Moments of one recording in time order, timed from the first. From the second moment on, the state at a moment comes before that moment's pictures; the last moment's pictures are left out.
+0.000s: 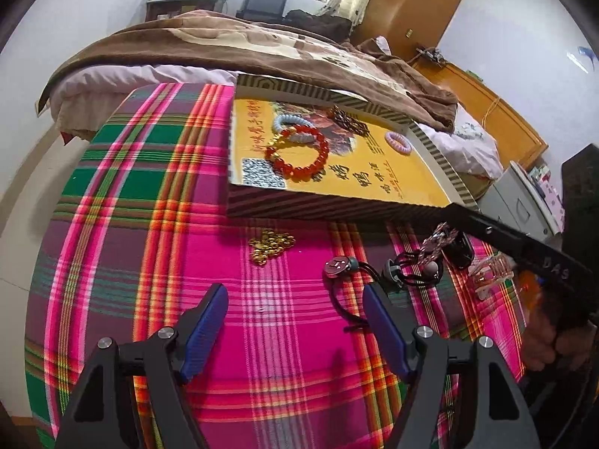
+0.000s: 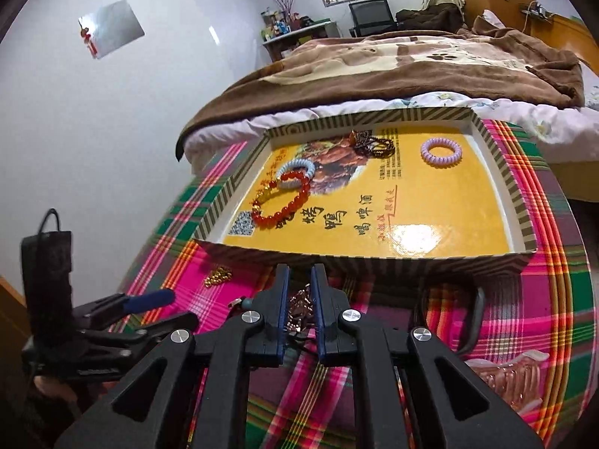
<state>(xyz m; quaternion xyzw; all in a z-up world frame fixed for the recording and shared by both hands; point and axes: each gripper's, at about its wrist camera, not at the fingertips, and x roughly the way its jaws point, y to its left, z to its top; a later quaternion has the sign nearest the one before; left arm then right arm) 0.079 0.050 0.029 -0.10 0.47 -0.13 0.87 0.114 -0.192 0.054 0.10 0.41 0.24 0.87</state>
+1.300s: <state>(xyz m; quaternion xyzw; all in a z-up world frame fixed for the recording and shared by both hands) 0.093 -0.025 0.018 0.07 0.47 -0.12 0.87 0.065 -0.247 0.078 0.16 0.36 0.23 0.89</state>
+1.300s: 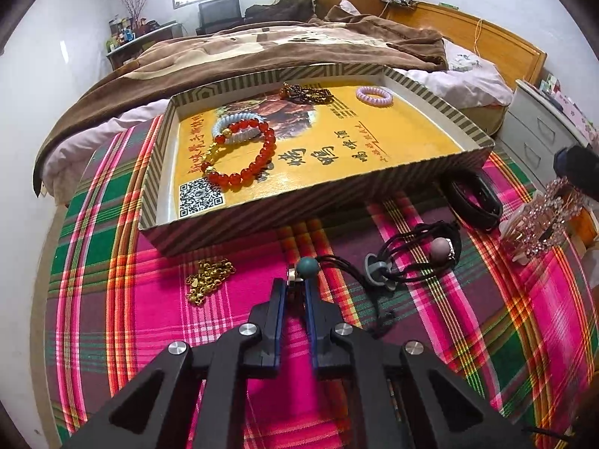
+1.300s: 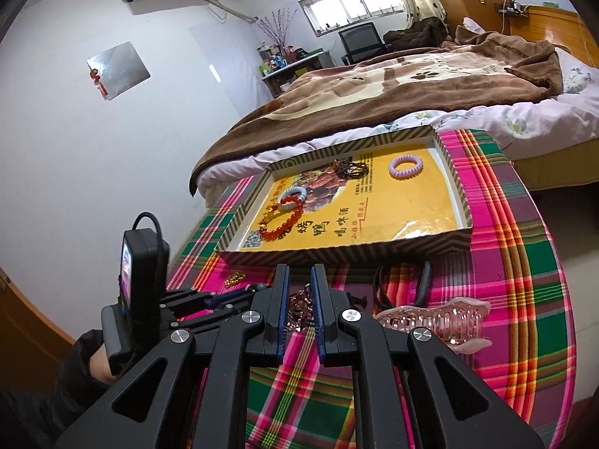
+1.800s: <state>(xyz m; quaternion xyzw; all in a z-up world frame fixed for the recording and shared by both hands) 0.088 -0.010 0.073 0.04 0.42 -0.13 0.90 0.068 -0.256 0.099 0.15 0.34 0.23 0.90</state>
